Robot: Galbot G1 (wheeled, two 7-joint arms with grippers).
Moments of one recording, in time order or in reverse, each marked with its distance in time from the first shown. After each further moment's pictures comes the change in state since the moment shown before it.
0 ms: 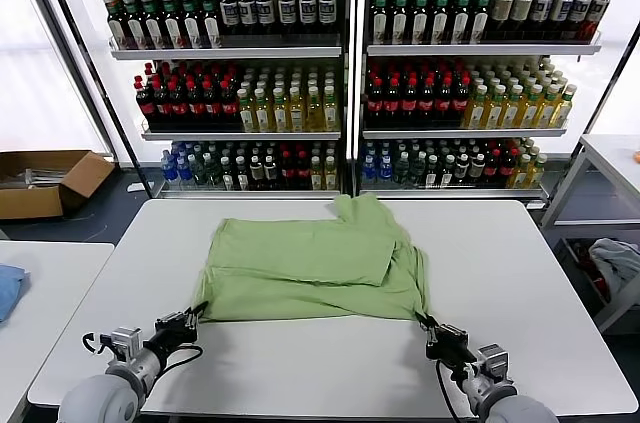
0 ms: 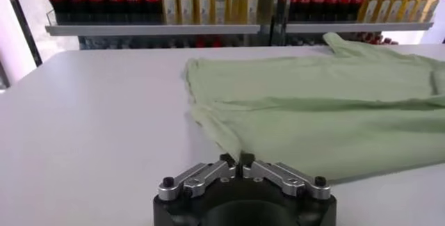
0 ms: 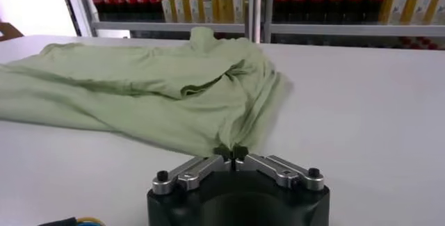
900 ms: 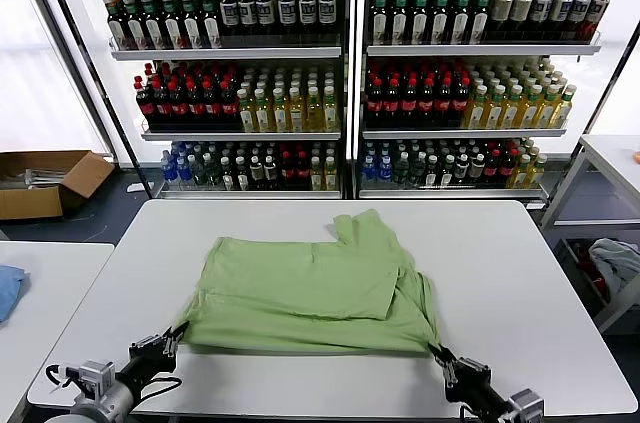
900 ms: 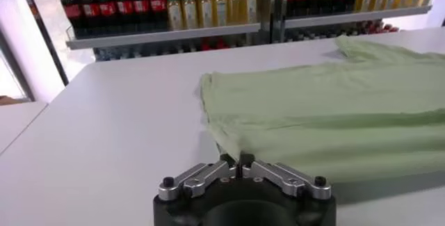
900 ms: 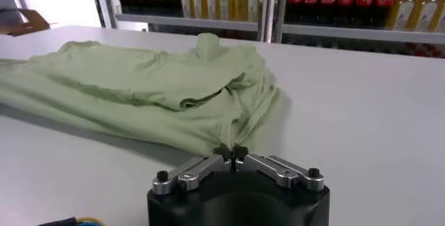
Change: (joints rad) left arm 0.241 0.002 -0.140 -0.195 0.048 -0.008 0.015; right arm -0.372 -0.019 0.150 0.251 -0.057 0.047 -0.050
